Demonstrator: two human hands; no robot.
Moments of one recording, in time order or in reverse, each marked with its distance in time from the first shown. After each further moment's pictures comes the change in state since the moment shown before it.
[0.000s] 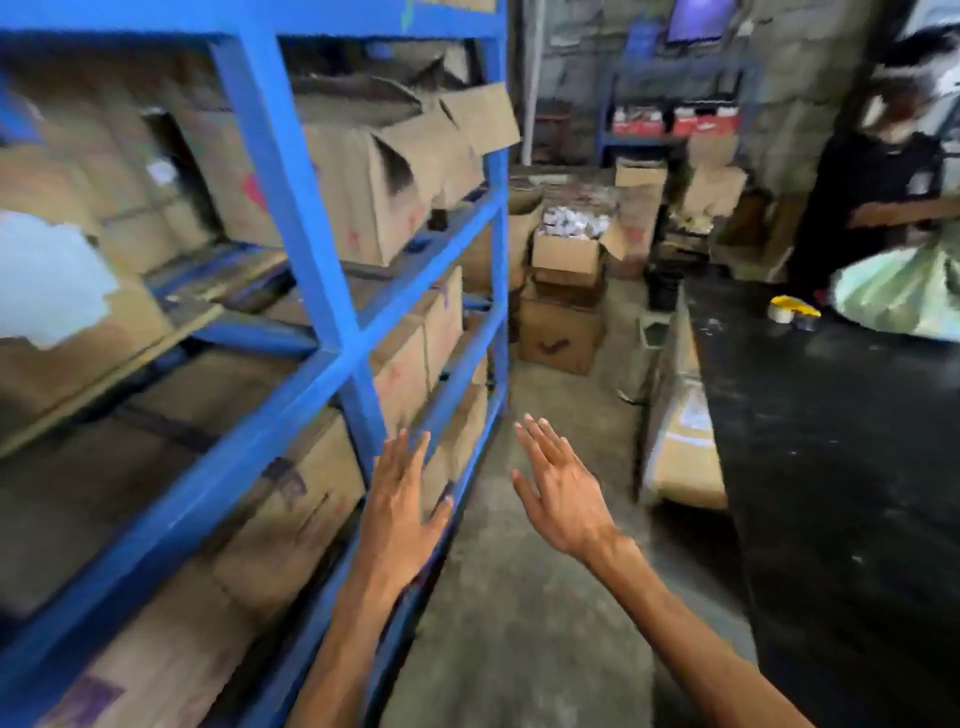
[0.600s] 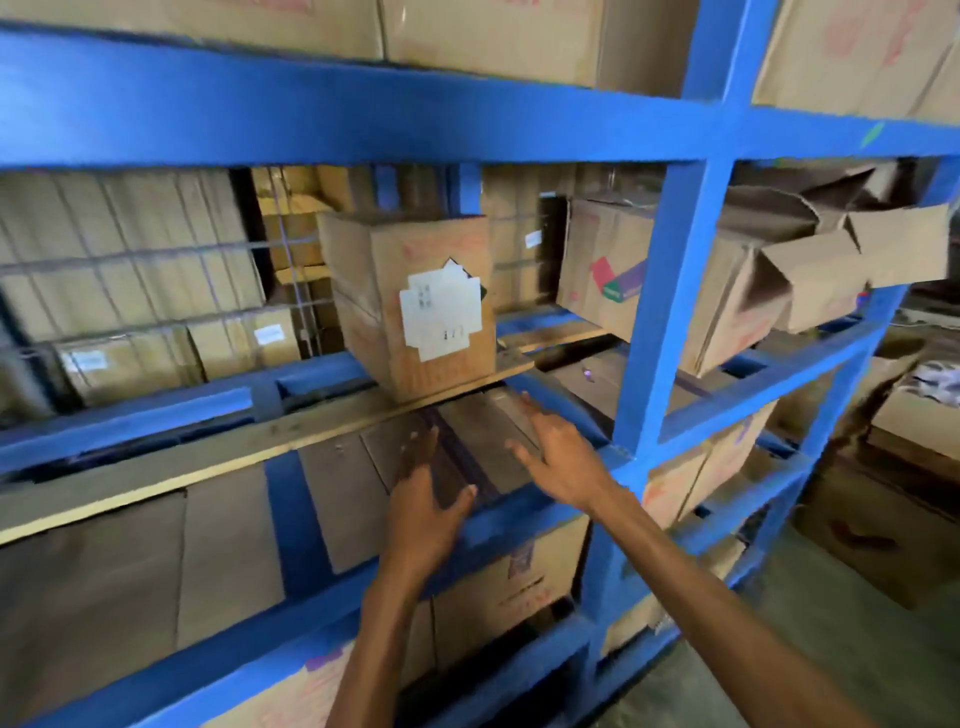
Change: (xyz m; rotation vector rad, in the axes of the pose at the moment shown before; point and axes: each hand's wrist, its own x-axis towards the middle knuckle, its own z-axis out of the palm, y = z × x) left_hand -0.011 -0.111 -0.211 -0.005 0.562 -0.622; right_hand 0.255 -0.278 0.084 0.298 -0.326 -0.601
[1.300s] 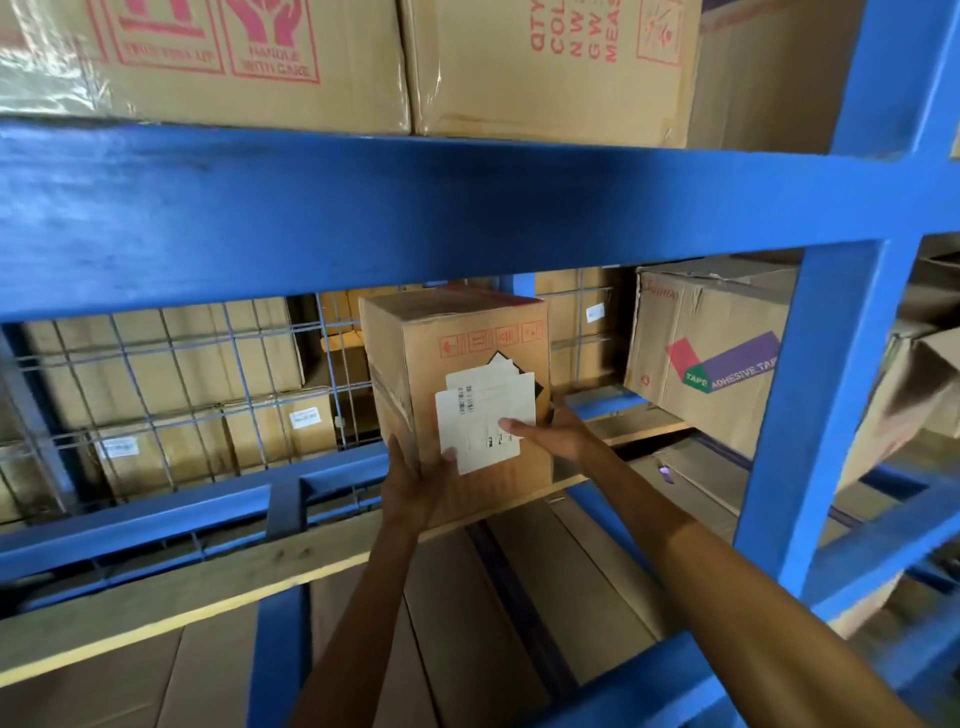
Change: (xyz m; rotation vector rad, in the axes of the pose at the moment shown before) left_hand 0.233 -0.033 -0.030 -0.279 0.239 -0.282; right_hand 0.274 0.021 0.002 0.619 -0.074 0.234
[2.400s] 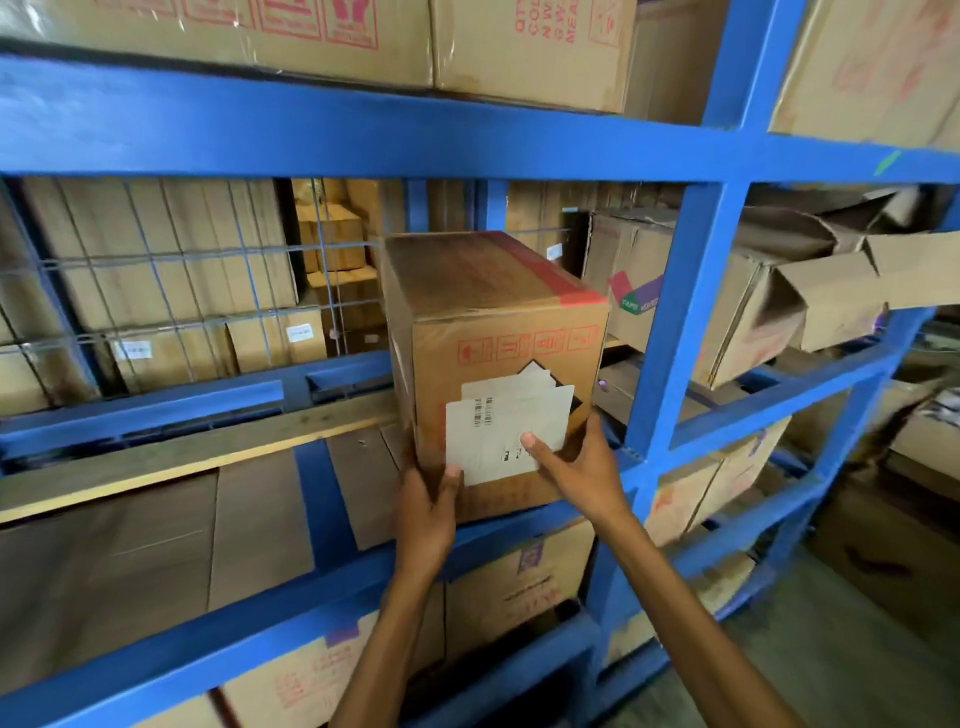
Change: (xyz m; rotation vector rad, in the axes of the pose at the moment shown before) left_hand -0.267 -0.012 -0.047 -0.111 -0.082 0.124; right_hand -0.312 0.024 0.031 0.077 0.349 -0.075
